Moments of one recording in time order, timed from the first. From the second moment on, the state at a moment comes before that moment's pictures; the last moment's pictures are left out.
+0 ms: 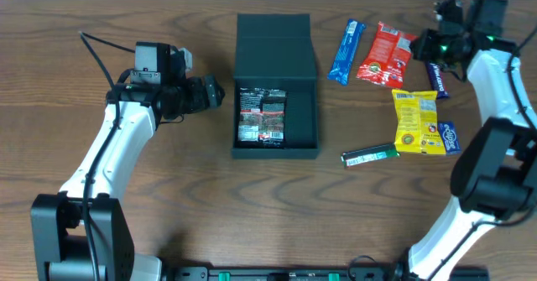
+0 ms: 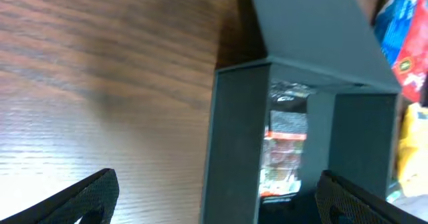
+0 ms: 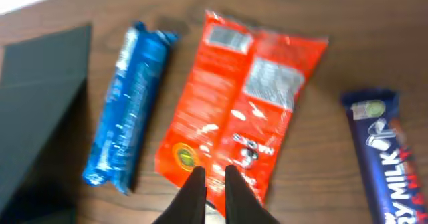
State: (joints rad) left arm -0.08 1.63 1.14 -0.55 0.40 -0.38; right arm -0.26 2.09 1.66 -0.57 -0.44 0.02
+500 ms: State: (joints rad) left arm -0.08 1.63 1.14 -0.53 0.44 -0.41; right arm -0.26 2.19 1.66 -0.50 -0.39 0.08
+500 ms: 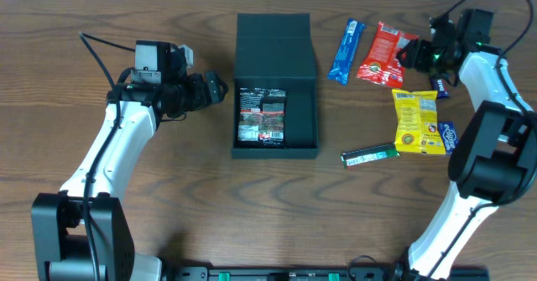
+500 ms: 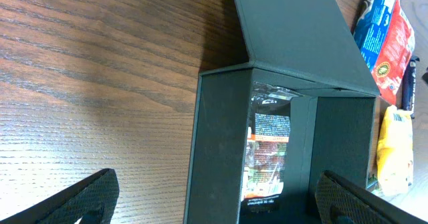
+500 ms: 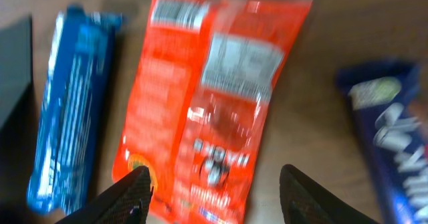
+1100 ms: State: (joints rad) left arm -0.08 1.63 1.14 -0.53 0.47 -0.41; right arm -0.26 2.31 1.66 -0.26 -0.37 0.27
